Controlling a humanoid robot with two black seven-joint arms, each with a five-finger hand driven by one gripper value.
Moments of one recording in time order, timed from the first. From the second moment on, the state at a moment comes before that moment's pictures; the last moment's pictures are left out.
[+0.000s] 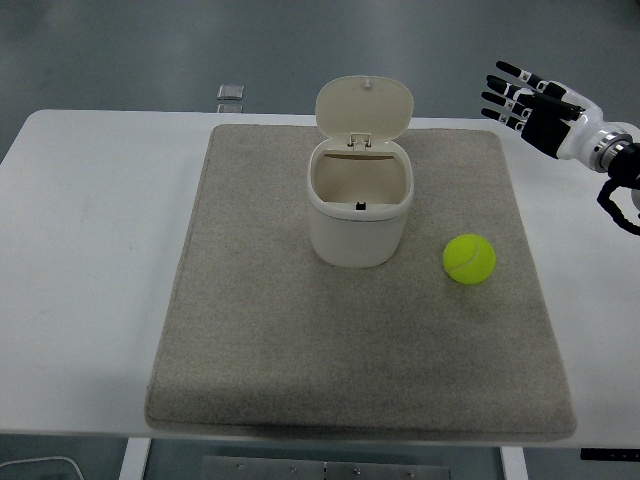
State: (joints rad) left arm 0.05 0.00 -0.28 -0.08 0.18 -0.10 -0.01; right arm 0.97 -0.42 0.57 0.72 0.03 0.23 -0.05
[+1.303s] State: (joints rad) left arm 0.04 0.00 -0.28 -0.08 0.18 -0.10 -0.01; right arm 0.97 -0.43 0.57 0.72 0.02 0.23 -0.02
